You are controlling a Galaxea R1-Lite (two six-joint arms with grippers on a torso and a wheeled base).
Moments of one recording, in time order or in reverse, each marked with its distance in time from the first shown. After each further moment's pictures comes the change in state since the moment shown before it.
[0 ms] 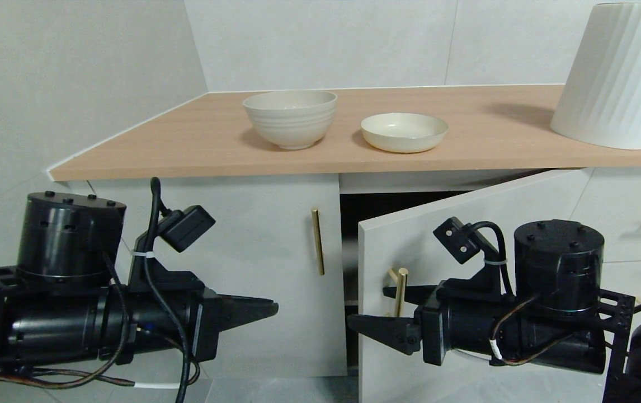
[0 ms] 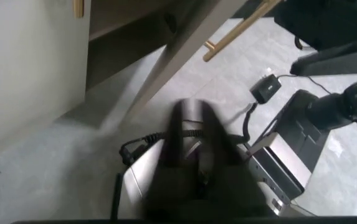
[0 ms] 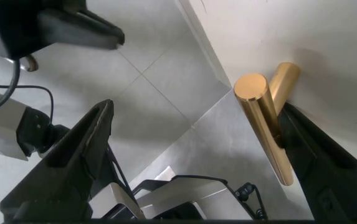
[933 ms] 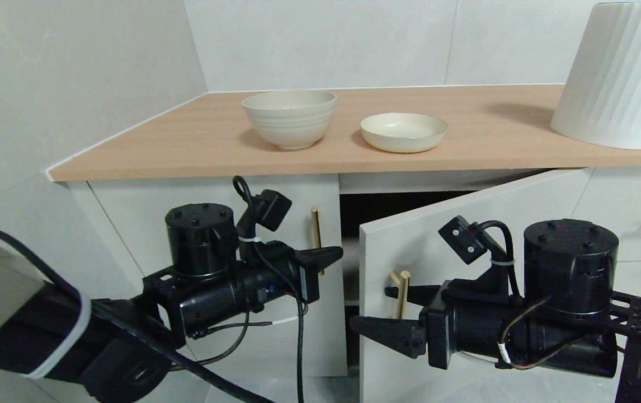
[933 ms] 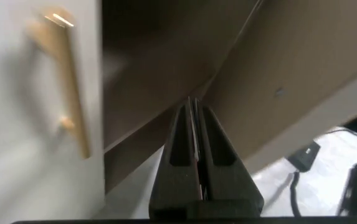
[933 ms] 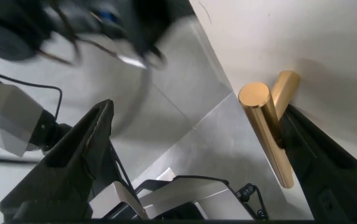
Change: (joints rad) left arm -0.126 0.433 0.006 -0.819 0.178 -0.024; right arm 0.009 -0.027 0.013 0.002 -0.001 -0.001
